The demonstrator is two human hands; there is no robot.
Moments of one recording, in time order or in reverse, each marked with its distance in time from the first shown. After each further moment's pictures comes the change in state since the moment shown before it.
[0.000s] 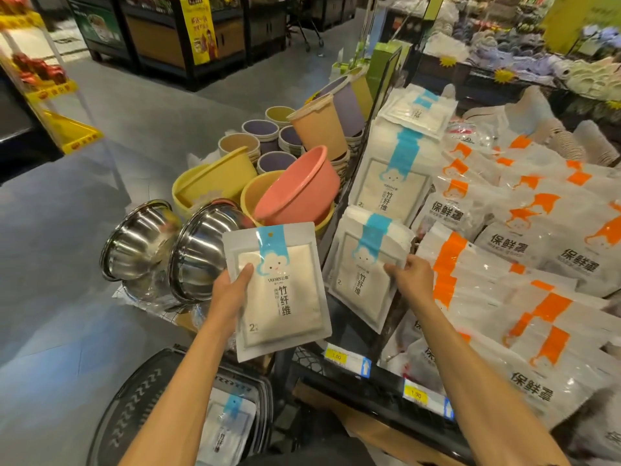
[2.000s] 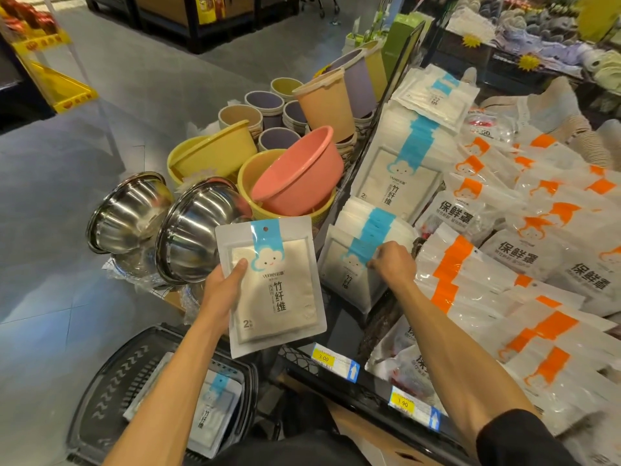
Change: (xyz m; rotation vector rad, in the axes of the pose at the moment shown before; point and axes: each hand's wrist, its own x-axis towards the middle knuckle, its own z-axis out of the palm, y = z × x) left_hand 0.010 -0.012 0.014 -0.045 0.068 -0.067; right_hand 0.066 -0.002 0.046 -0.679 -0.193 -0.135
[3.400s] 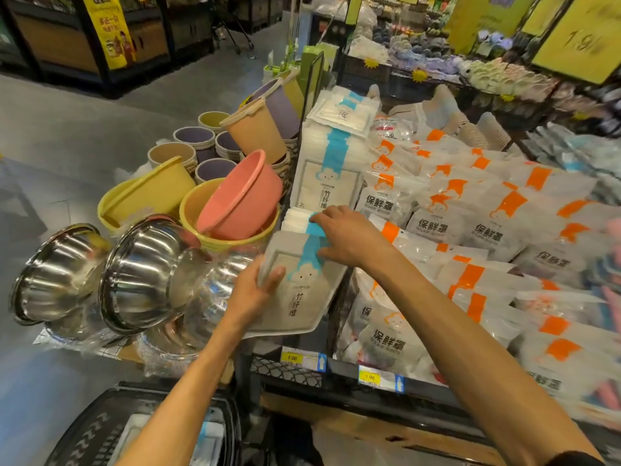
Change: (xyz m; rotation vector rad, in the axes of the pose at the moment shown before) left_hand -0.043 0.010 0.086 0.386 -0.516 0.476; right_hand -0.113 -0.050 -0.148 -0.440 0.051 -0.526
